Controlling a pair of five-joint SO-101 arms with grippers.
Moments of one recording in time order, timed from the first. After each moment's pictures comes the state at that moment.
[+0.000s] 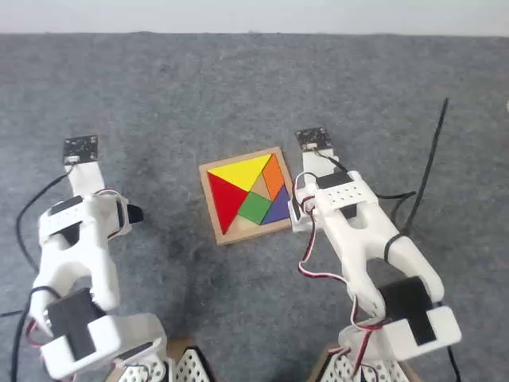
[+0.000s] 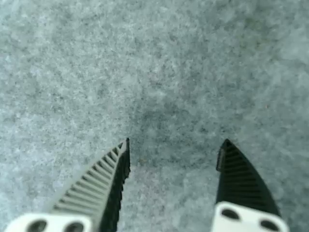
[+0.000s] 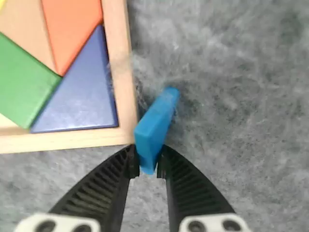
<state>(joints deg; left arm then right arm) -33.4 -5.3 49.5 41.5 -11.0 -21.5 -2.3 36.9 53.5 -9.1</state>
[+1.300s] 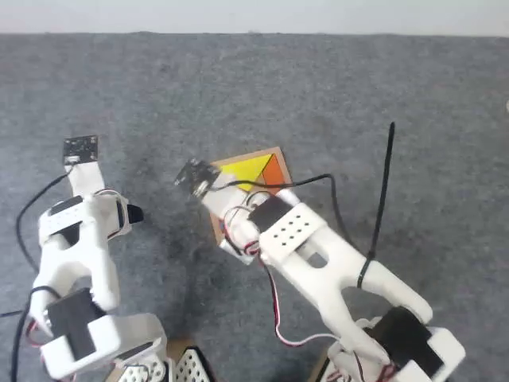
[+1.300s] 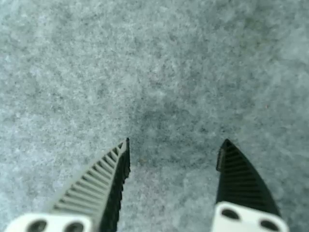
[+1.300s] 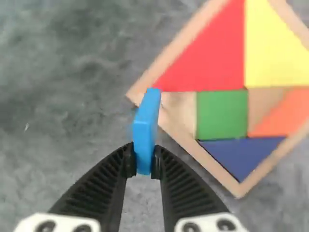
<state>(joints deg) -33.4 -5.2 49.5 41.5 -11.0 -48.3 -10.9 31.9 58.4 17.1</state>
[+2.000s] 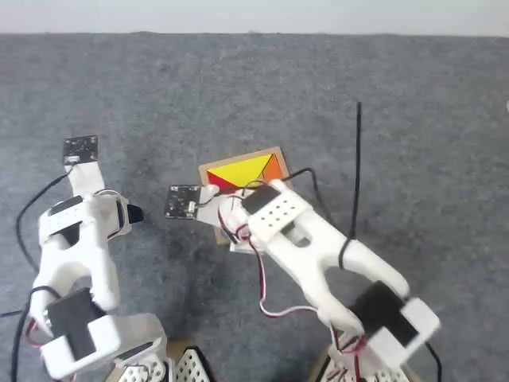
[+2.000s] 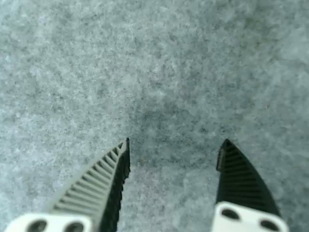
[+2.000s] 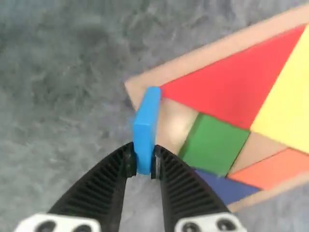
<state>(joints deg) -33.4 -5.2 49.5 41.5 -11.0 -45.0 2.3 25.0 56.7 42.6</state>
